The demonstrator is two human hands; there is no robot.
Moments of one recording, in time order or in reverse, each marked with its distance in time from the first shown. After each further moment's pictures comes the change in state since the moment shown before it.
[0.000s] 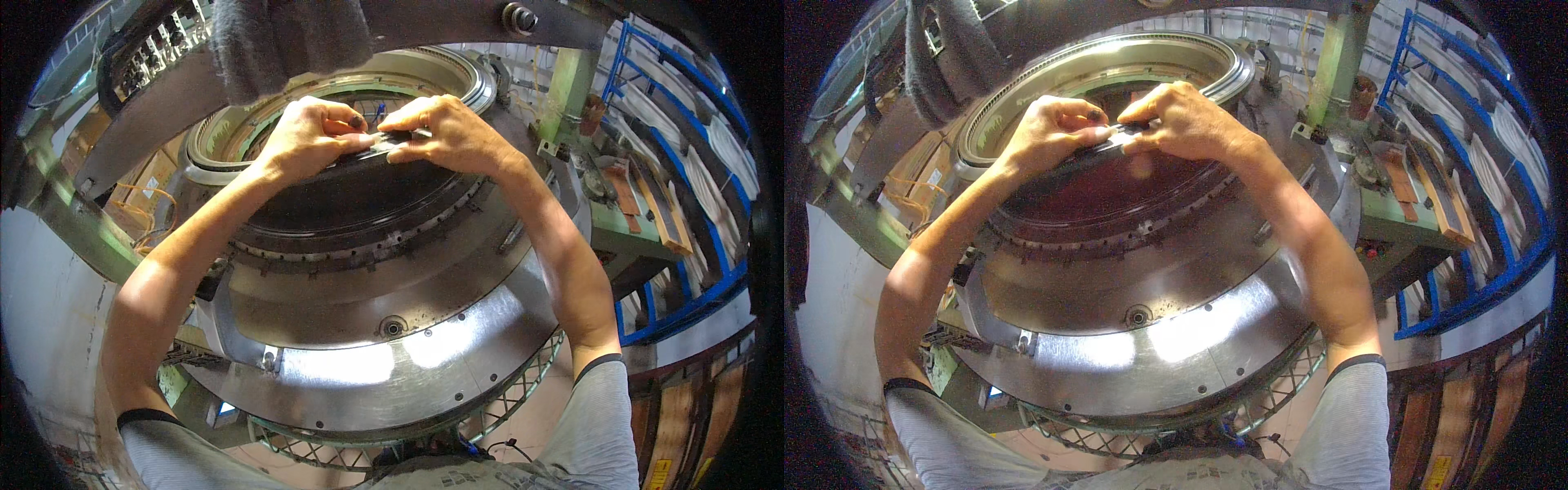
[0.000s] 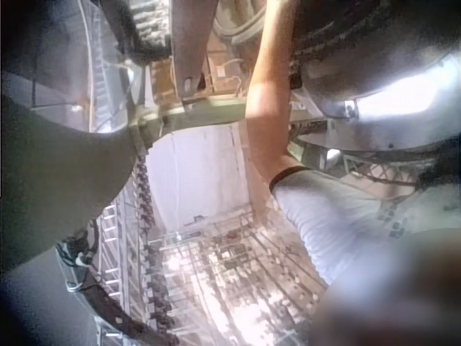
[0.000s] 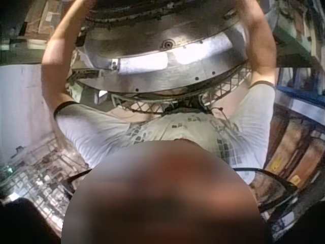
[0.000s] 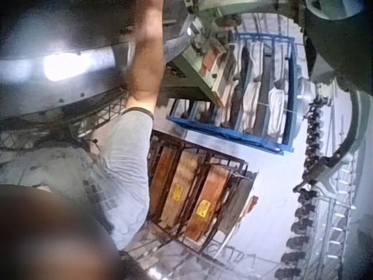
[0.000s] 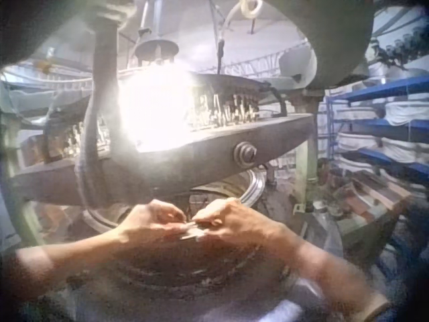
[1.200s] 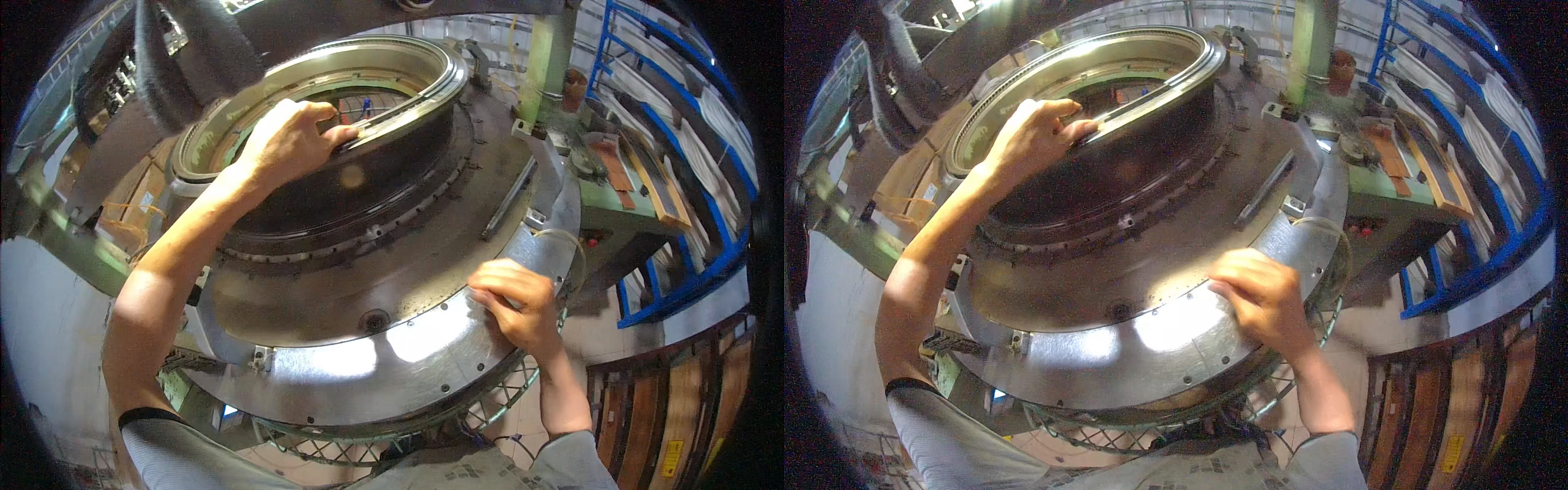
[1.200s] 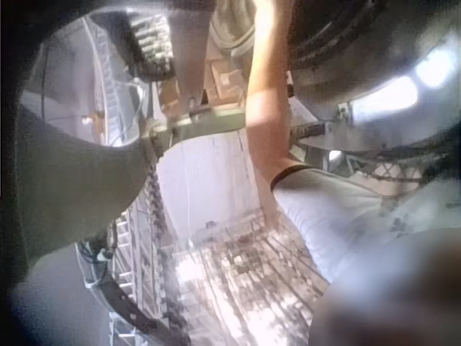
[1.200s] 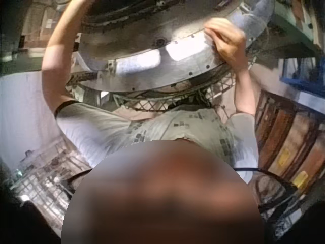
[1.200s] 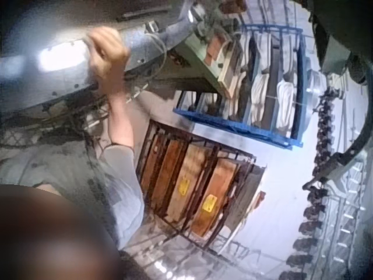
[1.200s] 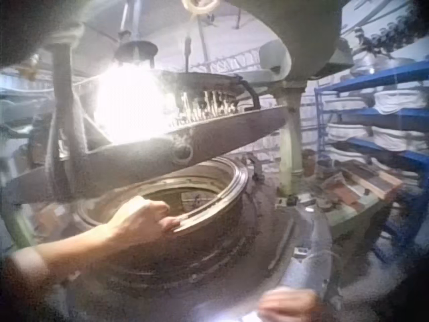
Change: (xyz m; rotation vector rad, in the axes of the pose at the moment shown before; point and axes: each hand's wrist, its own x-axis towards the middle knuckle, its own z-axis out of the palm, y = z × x) left_hand 0.010 0.028 0.017 0.578 0.083 0.149; right_hand -0.225 -0.107 0.053 0.104 0.489 0.326
